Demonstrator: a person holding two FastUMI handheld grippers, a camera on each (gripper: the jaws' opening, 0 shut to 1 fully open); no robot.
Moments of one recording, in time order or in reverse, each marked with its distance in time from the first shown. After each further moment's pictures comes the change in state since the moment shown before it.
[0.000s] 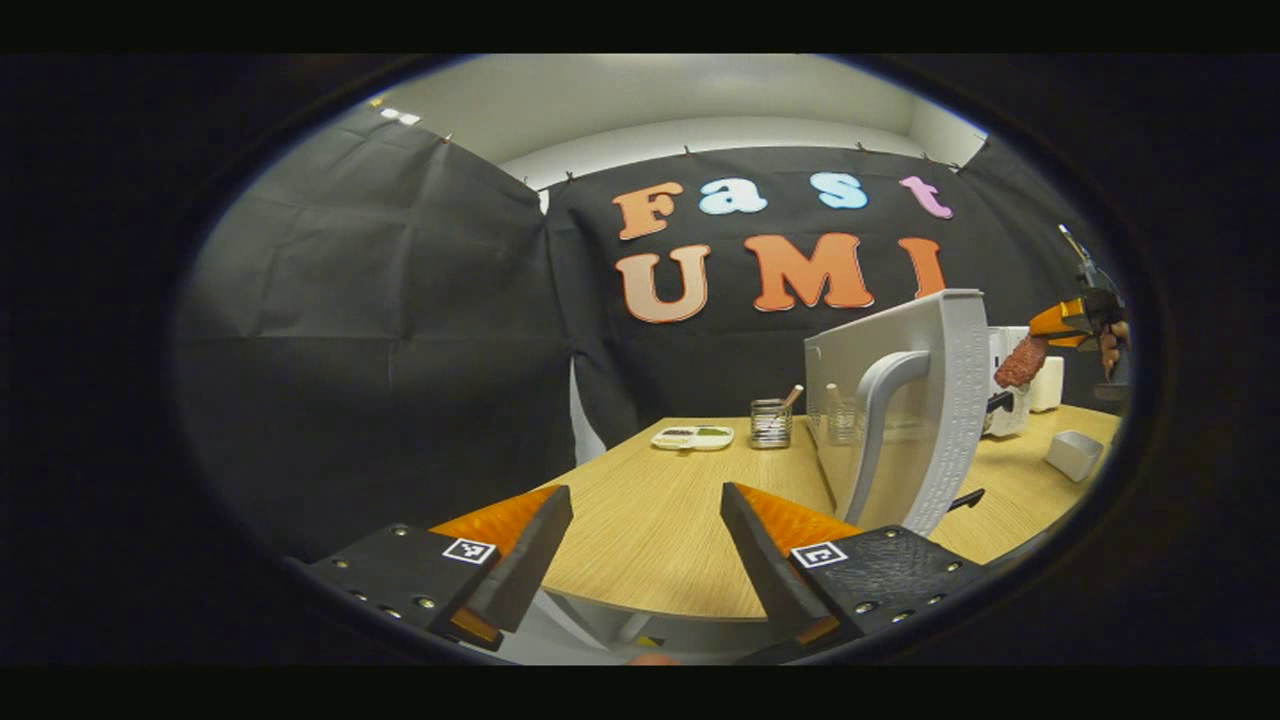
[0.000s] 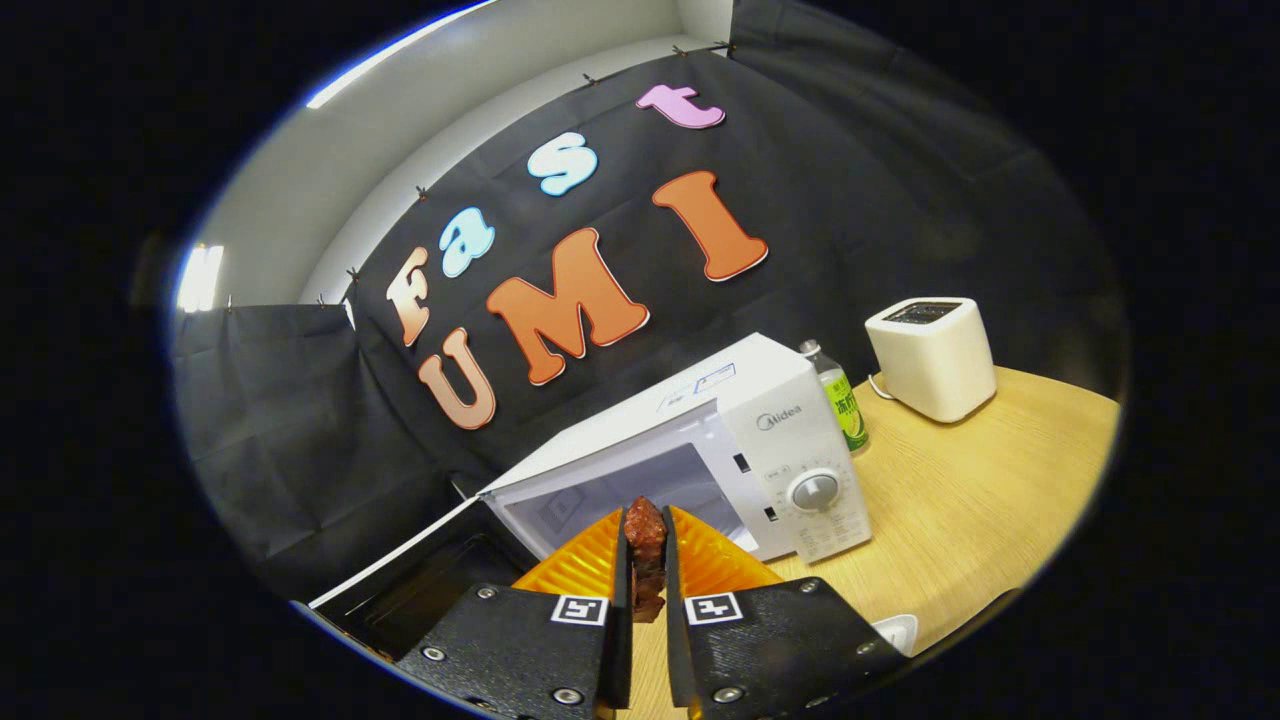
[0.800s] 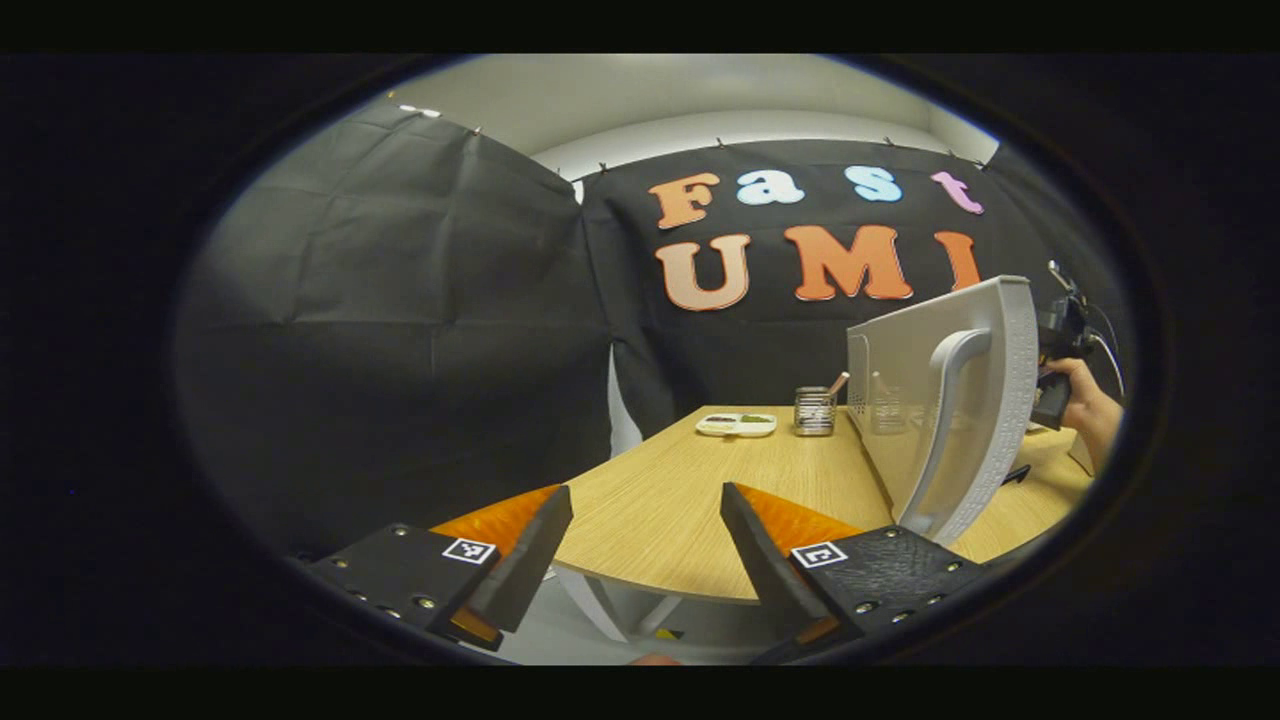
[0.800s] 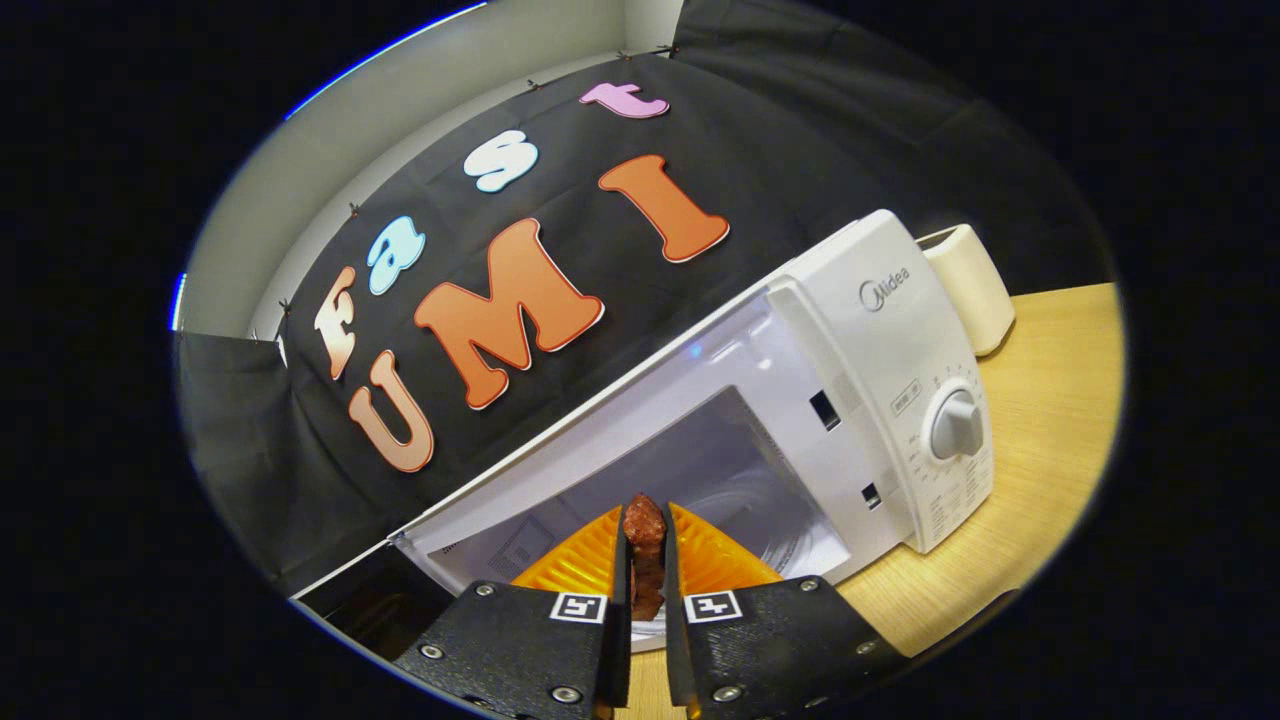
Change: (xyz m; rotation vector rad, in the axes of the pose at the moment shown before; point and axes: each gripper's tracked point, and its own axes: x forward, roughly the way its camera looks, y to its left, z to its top) left arm -0.012 0.050 -0.019 -0.009 0.044 0.099; right arm 0.134 0.007 -0.064 0.133 -0.117 -0.156
